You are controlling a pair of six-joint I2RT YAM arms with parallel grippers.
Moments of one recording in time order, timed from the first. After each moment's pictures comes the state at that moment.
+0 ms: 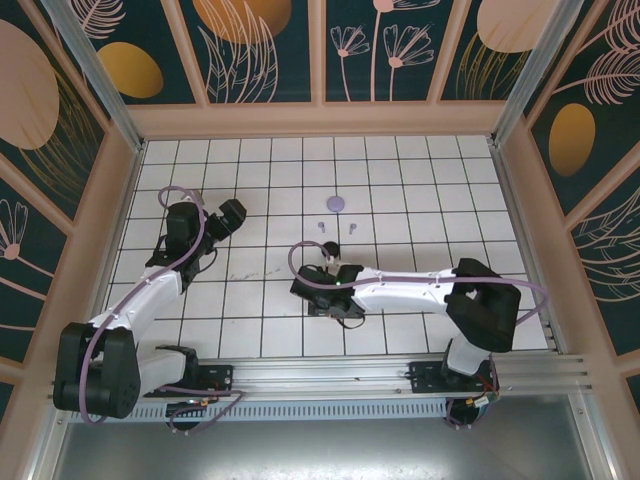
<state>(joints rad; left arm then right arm) -0.15 1.20 0.59 0.09 0.15 -0.78 1.20 1.66 1.03 -0.74 0.26 1.18</state>
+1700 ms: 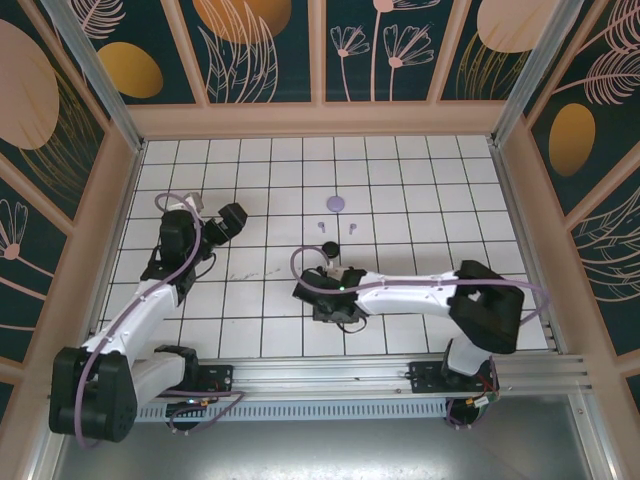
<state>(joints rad) -0.15 1.06 0.50 0.16 0.24 -0.76 1.20 1.59 0.98 -0.67 0.20 1.17</state>
